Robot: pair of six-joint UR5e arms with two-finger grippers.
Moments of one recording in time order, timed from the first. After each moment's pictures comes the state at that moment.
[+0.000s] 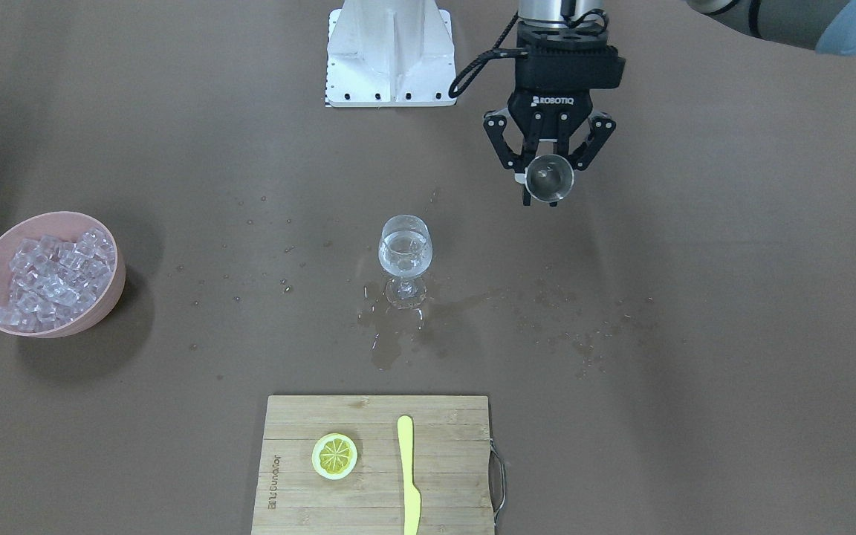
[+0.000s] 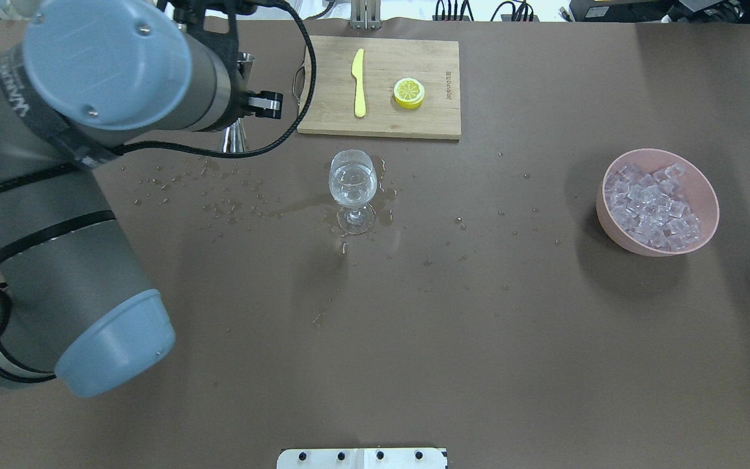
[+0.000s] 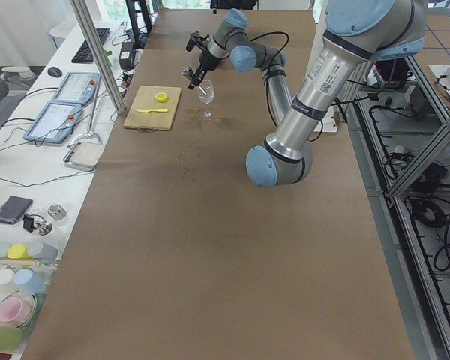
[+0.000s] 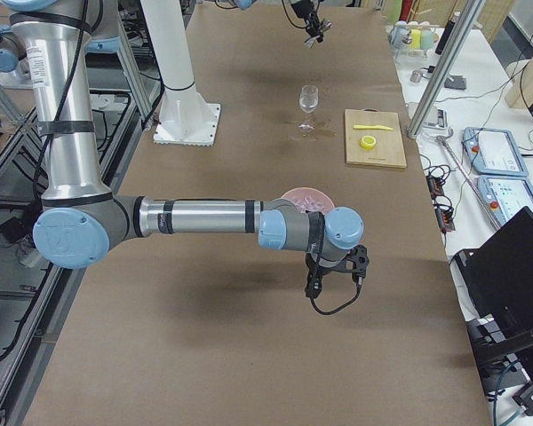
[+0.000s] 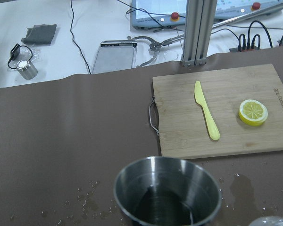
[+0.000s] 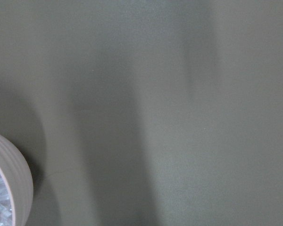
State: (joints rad) left arm -0.72 -2.12 -2.11 -1.48 -1.51 -0.99; right arm 1.51 -1.48 1.52 -1.66 2.45 0.13
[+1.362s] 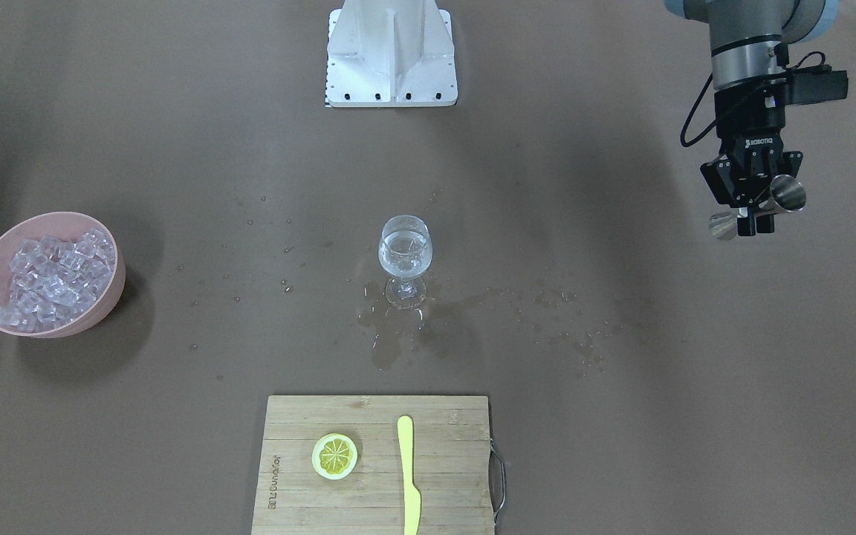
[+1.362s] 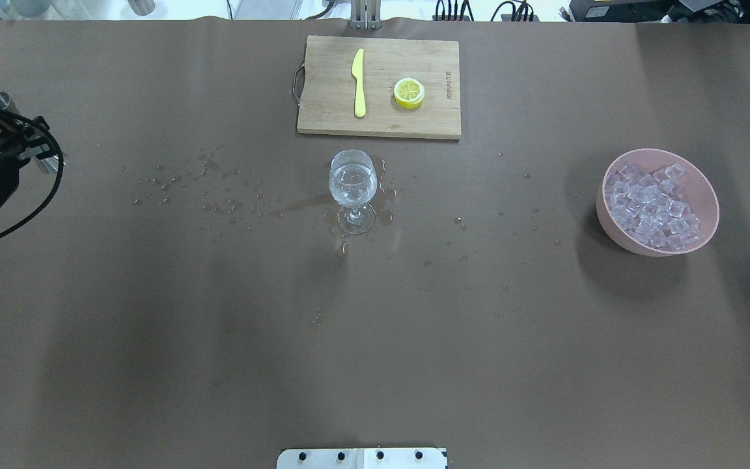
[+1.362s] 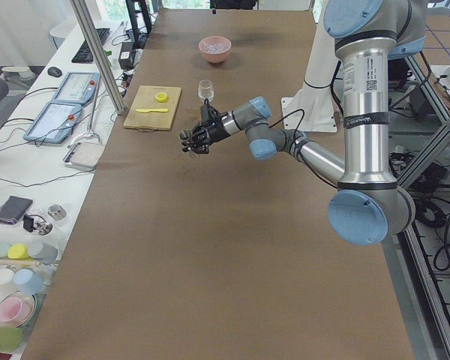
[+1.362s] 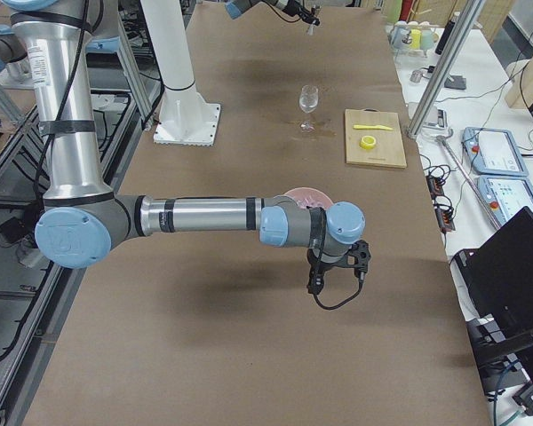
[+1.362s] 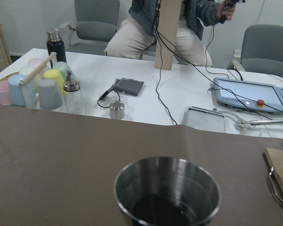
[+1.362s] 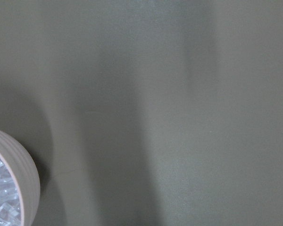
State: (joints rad) left arm -0.60 -1.46 -2.04 -2.23 -0.94 -1.34; right arm 1.50 -1.48 1.53 -1.66 2.45 0.13
